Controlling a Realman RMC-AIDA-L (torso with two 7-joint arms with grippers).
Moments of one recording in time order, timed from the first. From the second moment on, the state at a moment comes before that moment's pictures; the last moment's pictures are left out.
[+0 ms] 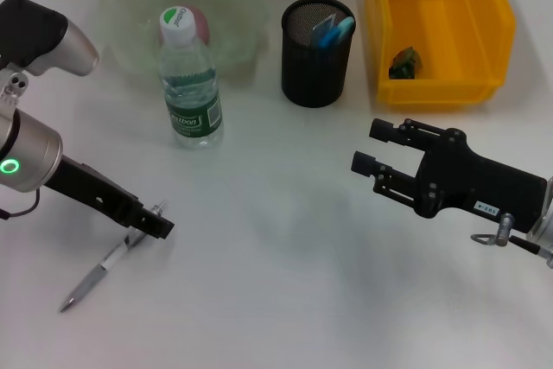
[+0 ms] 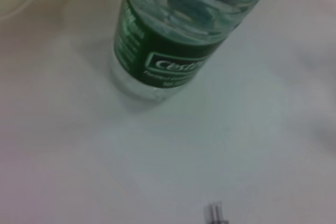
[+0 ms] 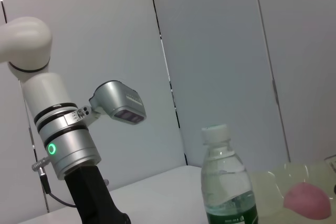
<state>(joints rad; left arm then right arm) -0.54 -2.07 1.20 1.15 2.55 1.55 -2.39 0.37 2.07 -1.09 -0.34 -1.34 -1.50 0.91</state>
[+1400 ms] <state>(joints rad) -0.57 -2.07 1.34 1.21 2.65 1.57 -2.53 0.40 2.08 -1.08 -0.34 -1.34 -1.47 0.91</state>
